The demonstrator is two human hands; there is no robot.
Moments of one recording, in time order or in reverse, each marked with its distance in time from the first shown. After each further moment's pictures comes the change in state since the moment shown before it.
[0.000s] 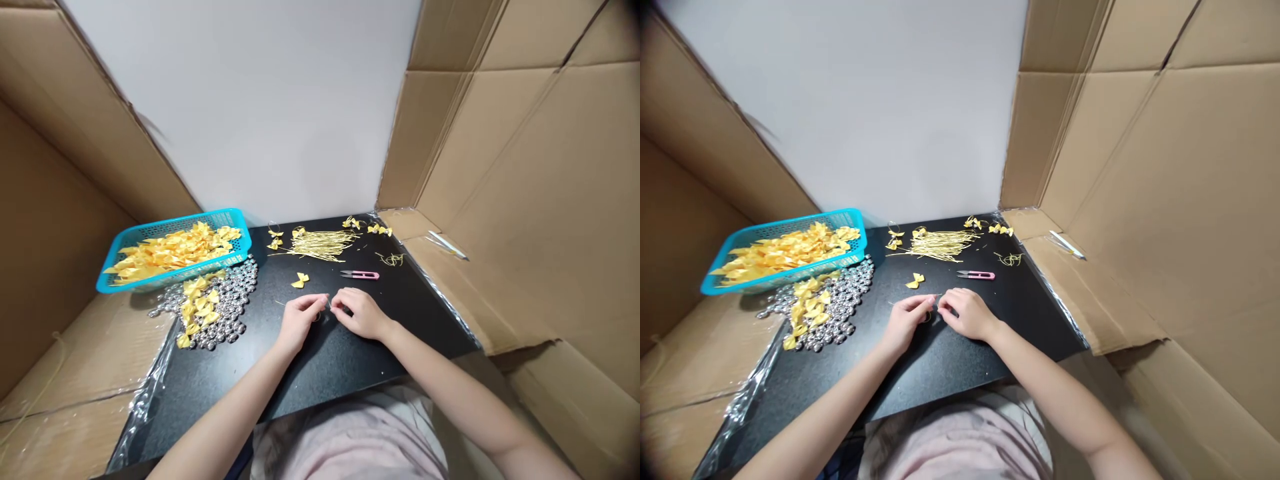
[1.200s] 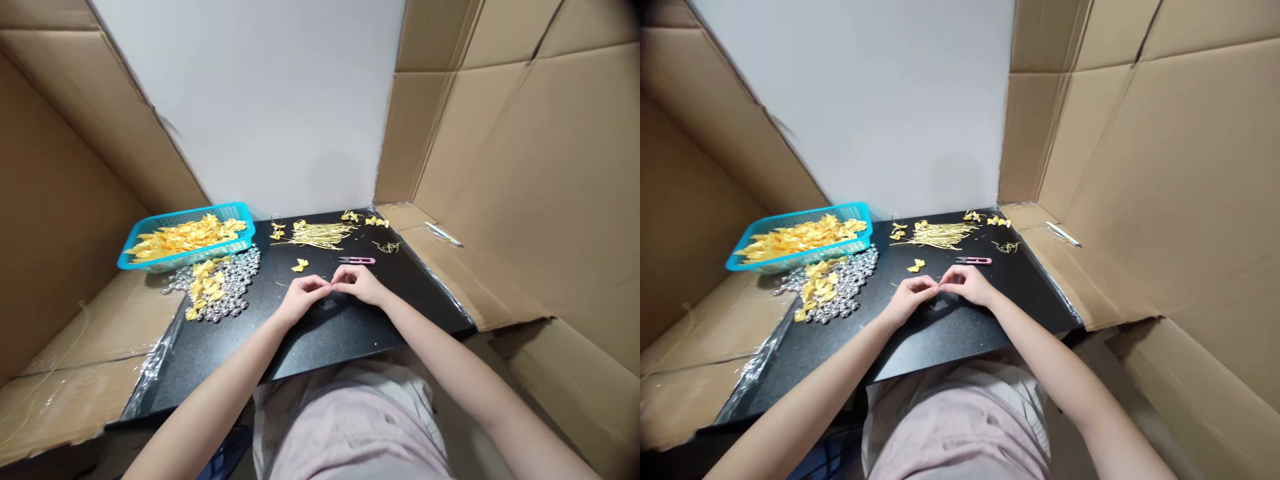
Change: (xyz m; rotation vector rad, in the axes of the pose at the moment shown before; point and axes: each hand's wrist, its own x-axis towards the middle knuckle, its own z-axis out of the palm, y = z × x) left_hand 0.005 -0.011 -0.008 0.218 -0.313 0.158; right_hand 0.001 0.022 -0.004 0.502 0.008 0.229
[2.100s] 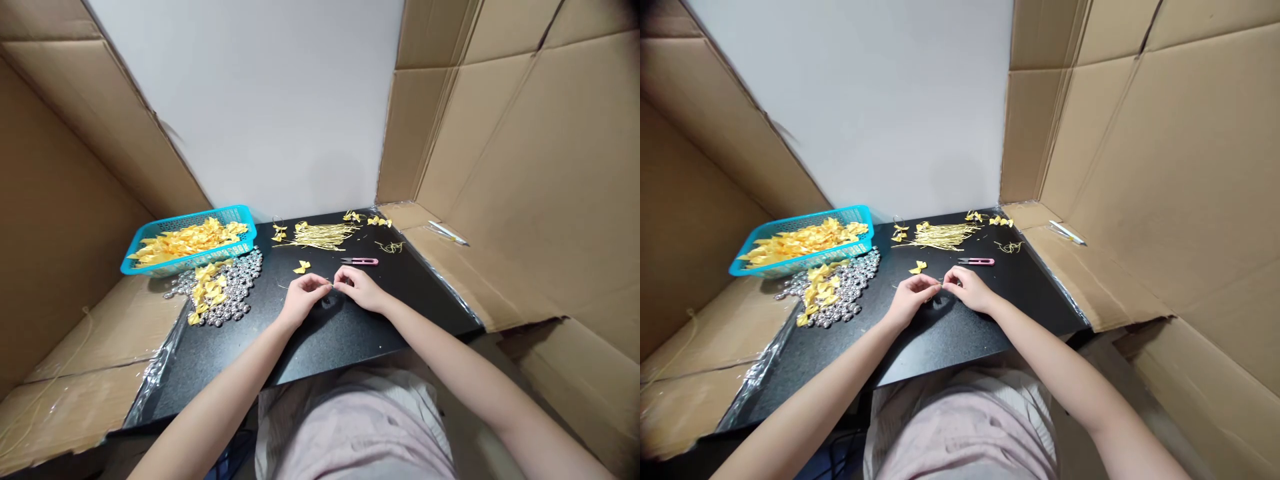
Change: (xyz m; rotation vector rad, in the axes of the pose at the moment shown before) left_hand 0.003 0.004 0.005 -0.142 0.224 -0.112; right_hand 0.000 -0.003 0.009 -0.057 0.040 -0.053
